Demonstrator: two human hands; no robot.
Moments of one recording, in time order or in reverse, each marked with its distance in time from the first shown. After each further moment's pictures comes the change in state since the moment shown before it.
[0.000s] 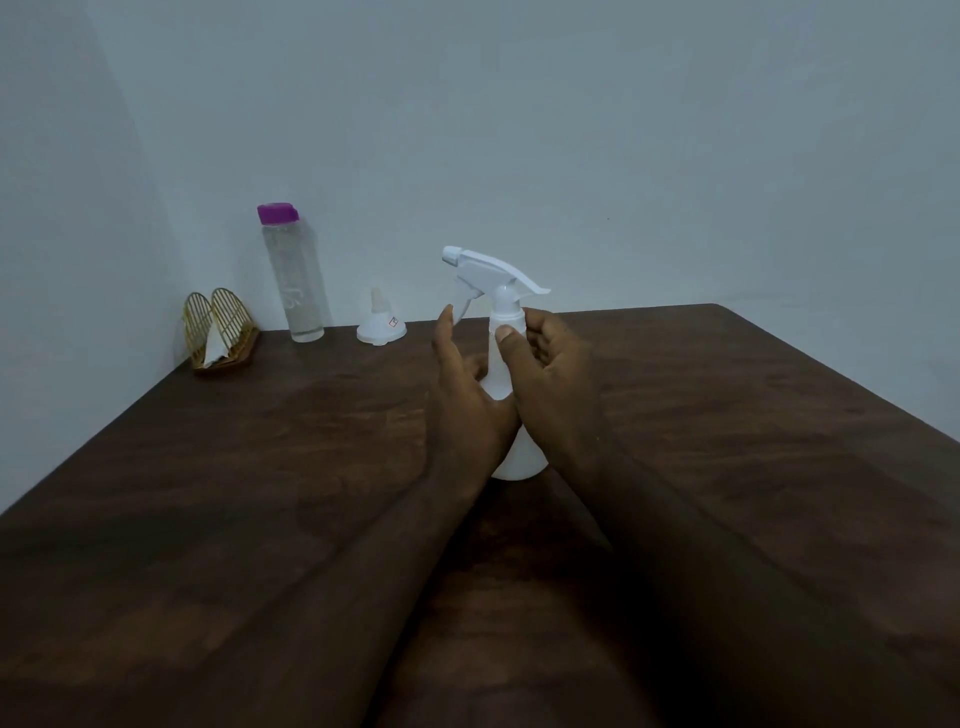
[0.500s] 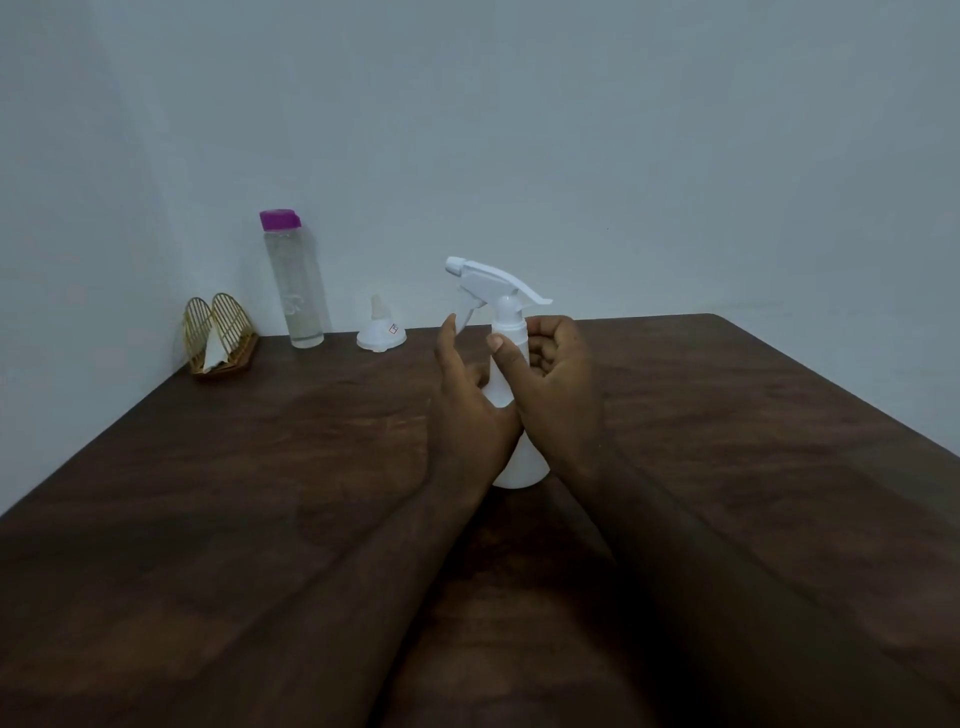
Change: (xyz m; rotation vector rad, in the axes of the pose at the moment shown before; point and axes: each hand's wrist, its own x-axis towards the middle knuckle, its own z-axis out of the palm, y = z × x) left_hand 0.000 0.003 0.000 0.032 0.024 -0.006; right_hand 0.000 -0.001 0.000 0.013 0.031 0.023
